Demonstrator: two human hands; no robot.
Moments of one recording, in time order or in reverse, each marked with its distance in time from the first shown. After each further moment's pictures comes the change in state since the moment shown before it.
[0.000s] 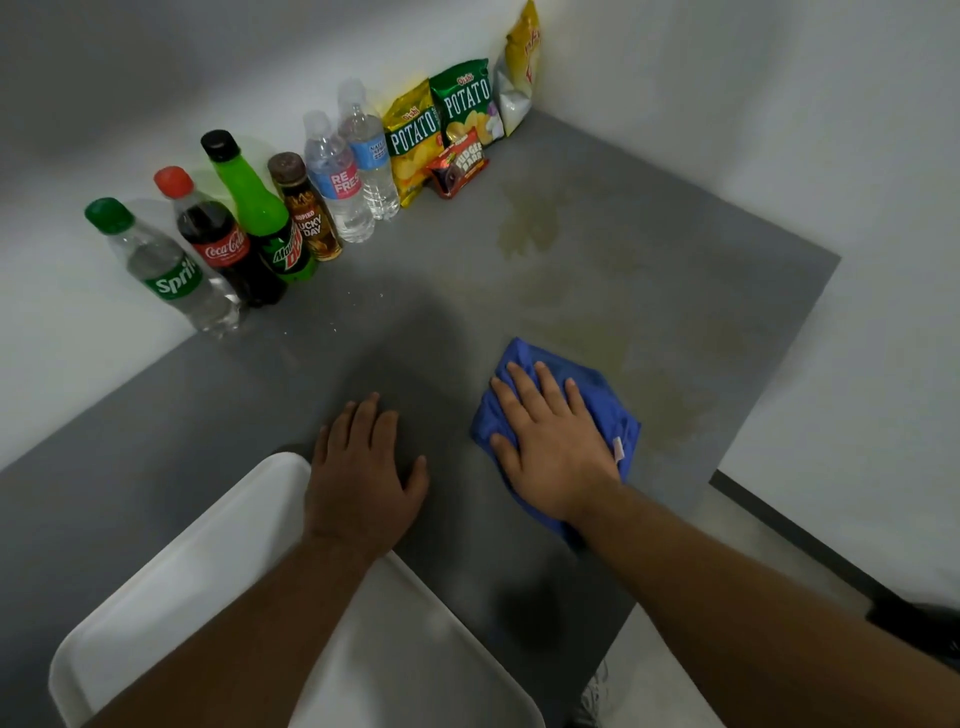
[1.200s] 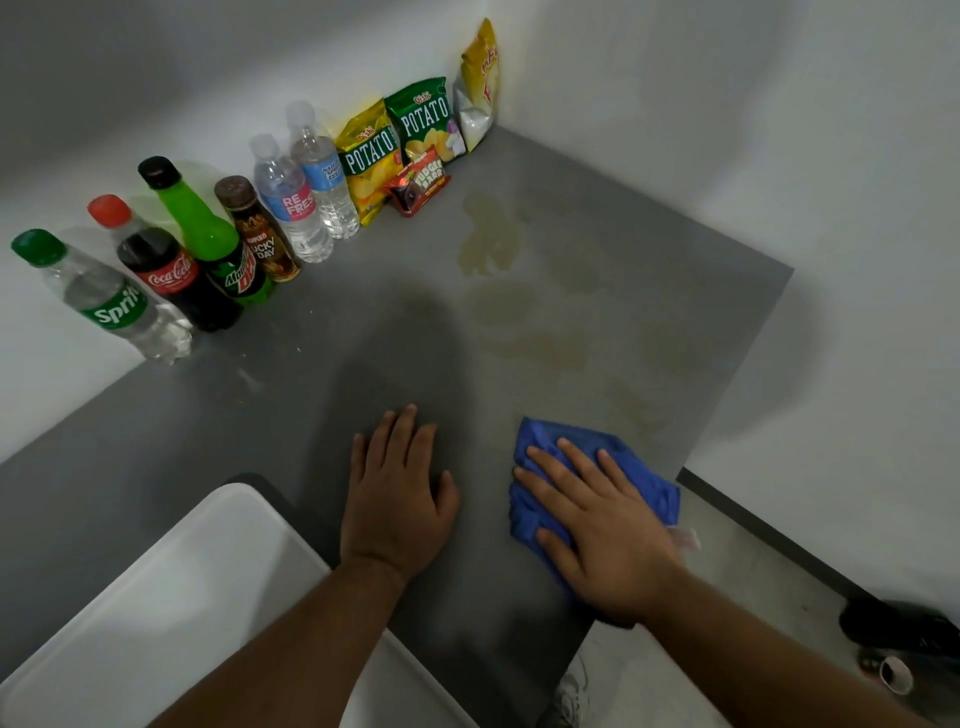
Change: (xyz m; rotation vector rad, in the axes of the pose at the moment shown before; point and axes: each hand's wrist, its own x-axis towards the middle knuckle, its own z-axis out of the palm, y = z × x) left_hand 0.026 0.075 0.040 -0.057 0.067 0.105; right_hand -0.086 0.083 0.008 0.025 -0.031 -0.105
